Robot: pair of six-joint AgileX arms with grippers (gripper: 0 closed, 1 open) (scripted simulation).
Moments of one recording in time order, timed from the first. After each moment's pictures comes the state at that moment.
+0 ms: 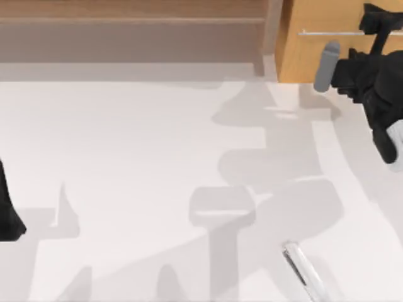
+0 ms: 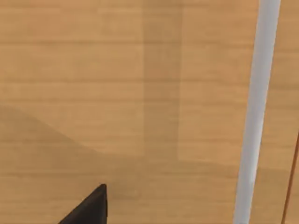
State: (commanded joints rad) left arm 0.00 0.00 0.00 0.00 0.00 0.00; right arm 0.16 2.28 1.06 1.22 0.20 -1.56
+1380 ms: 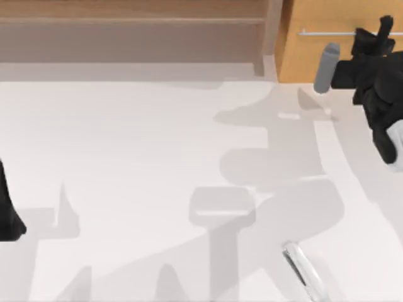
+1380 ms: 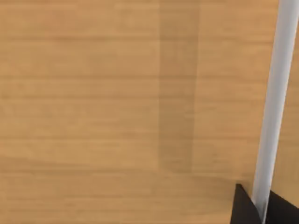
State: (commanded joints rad) left arm 0.00 0.00 0.00 0.00 0.00 0.00; right arm 0.16 2.28 1.06 1.22 0.20 -1.56
